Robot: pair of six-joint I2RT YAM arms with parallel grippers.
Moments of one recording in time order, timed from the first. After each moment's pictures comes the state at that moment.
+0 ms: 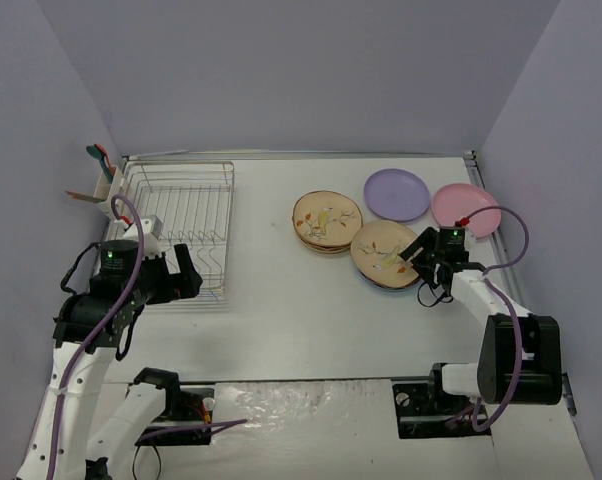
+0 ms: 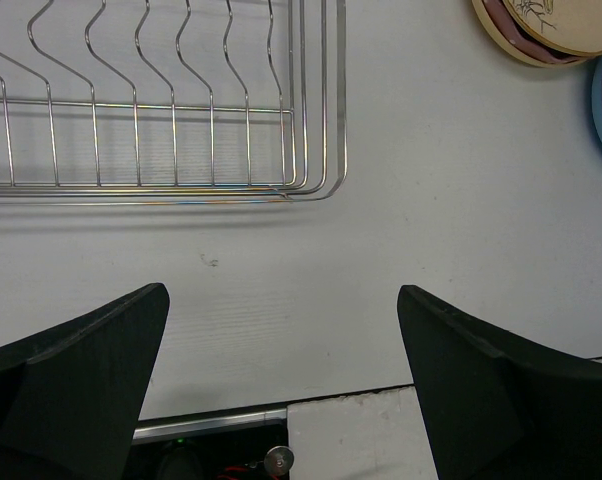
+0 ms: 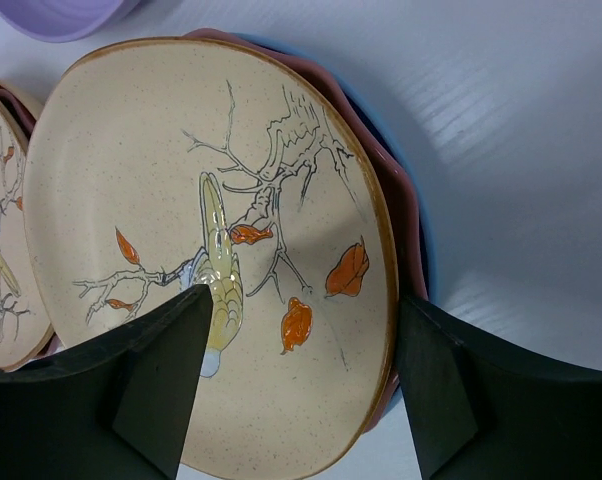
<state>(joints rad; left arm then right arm) -0.16 0.75 1.05 -1.03 0.07 -0.30 -0.04 1.31 0.59 -0.13 -0.02 0.76</state>
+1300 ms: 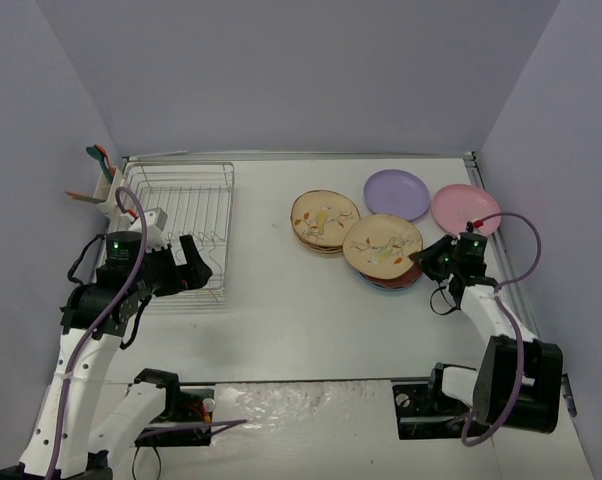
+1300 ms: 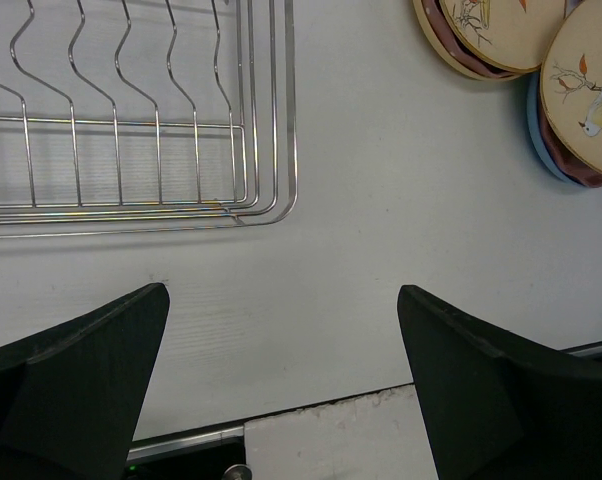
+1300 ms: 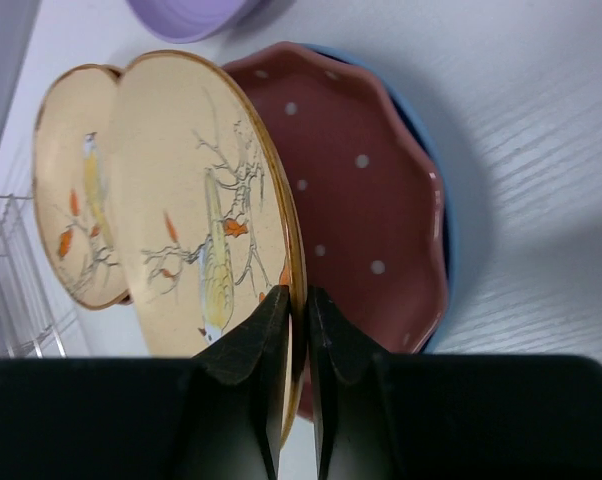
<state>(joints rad) -0.16 0.79 1.04 -0.96 0.15 -0.36 -0.16 1.23 0.50 0.02 -0.28 0.74</state>
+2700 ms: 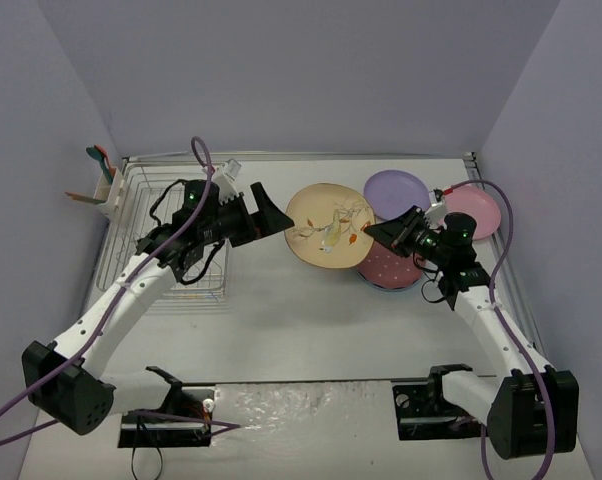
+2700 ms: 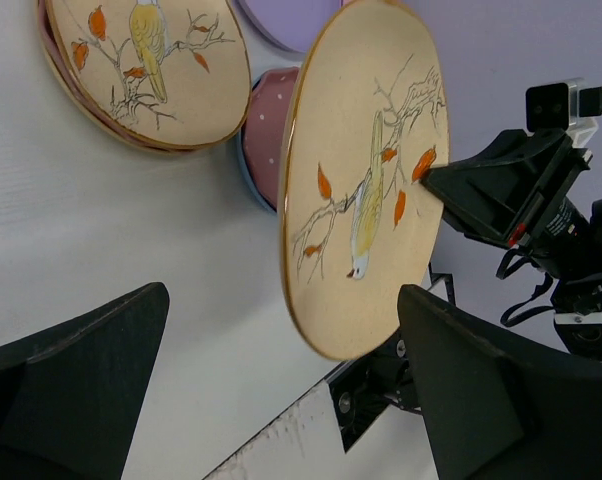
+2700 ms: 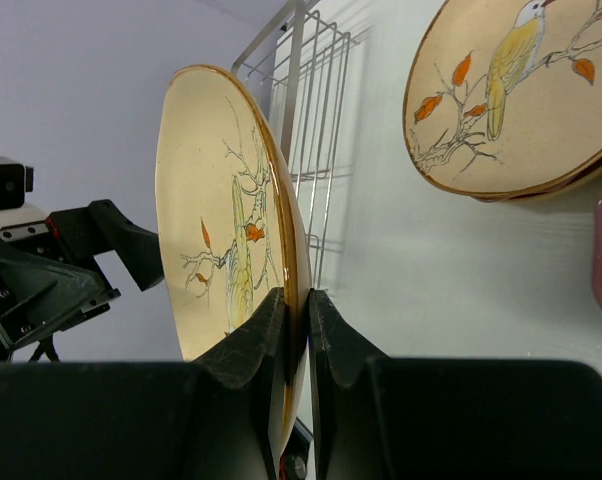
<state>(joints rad) -0.48 1.23 1.18 -0.40 0.33 -0.76 0.07 1.06 0.64 0.17 -0.64 1.00</state>
